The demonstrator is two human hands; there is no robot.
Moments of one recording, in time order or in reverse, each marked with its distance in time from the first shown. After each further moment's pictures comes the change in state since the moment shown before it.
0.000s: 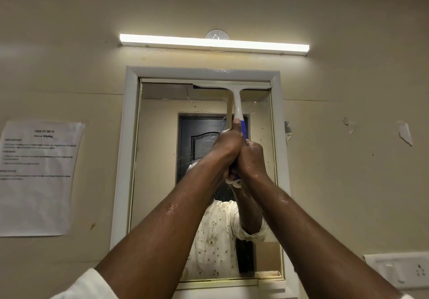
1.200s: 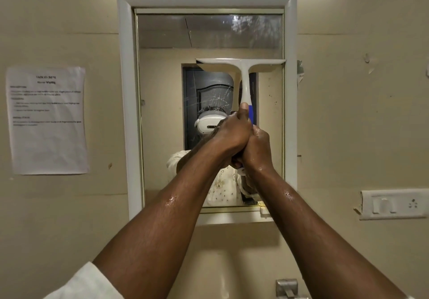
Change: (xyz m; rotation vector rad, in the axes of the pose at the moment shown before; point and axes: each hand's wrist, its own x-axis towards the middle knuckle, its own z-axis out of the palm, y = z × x) left_hand -0.062 -0.074 0.004 0.177 -0.044 -0.072; right_hand -0.089 0.052 -0.015 0.144 0.009 0.083
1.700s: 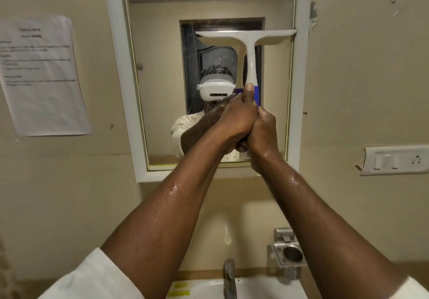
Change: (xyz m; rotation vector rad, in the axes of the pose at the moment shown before) left_hand -0.040 -0.037 0.016 0.017 -0.037 -0.013; right_hand -0.041 0.040 -0.014 0.001 0.010 0.068
